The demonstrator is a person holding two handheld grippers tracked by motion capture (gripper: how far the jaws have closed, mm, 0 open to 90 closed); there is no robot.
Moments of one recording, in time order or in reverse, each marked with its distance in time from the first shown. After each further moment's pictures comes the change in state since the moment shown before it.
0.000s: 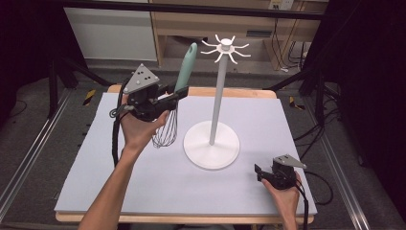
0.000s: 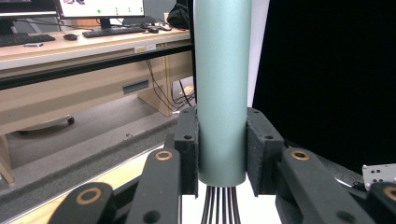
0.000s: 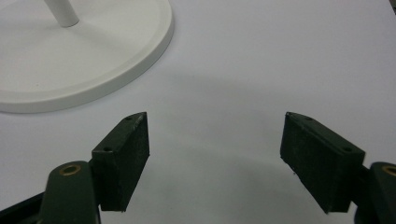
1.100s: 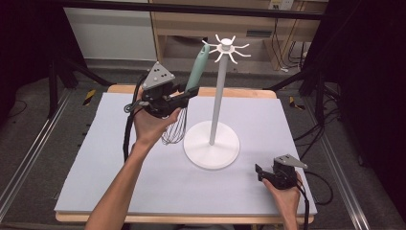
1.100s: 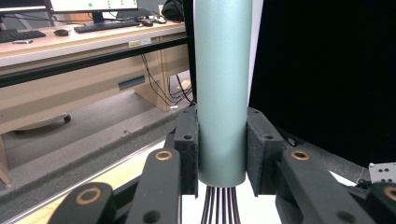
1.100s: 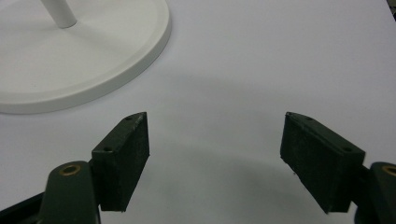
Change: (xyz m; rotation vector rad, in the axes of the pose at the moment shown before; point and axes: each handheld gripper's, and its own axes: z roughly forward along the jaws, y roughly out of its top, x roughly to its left) left arm -0.007 0.002 0.026 0.034 -0.013 0.027; right arm -0.002 0.000 -0.001 -0.001 0.000 0.003
